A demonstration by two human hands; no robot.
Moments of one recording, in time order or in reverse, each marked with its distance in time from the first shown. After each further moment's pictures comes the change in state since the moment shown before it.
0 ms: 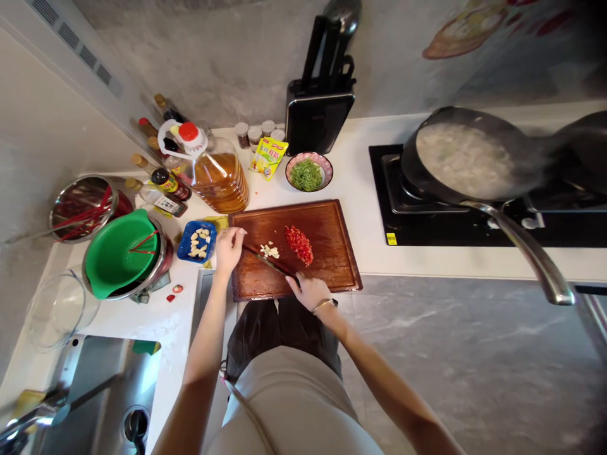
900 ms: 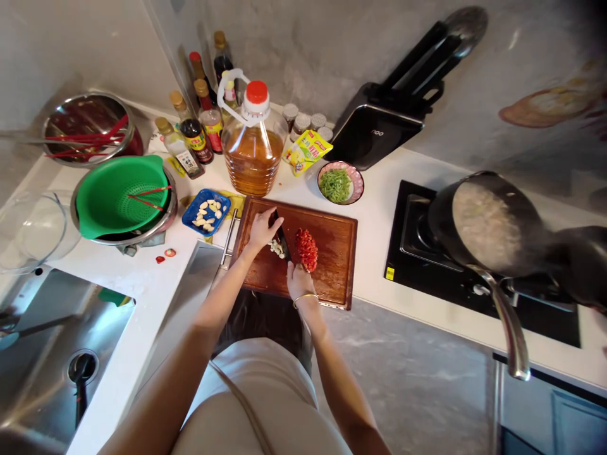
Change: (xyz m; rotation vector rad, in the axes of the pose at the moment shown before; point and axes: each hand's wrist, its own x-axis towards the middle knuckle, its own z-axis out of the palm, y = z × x) left_hand 0.016 -0.018 0.077 -0.143 -0.008 -0.237; right_hand 0.038 -0.054 -0.024 0.063 -0.114 0.241
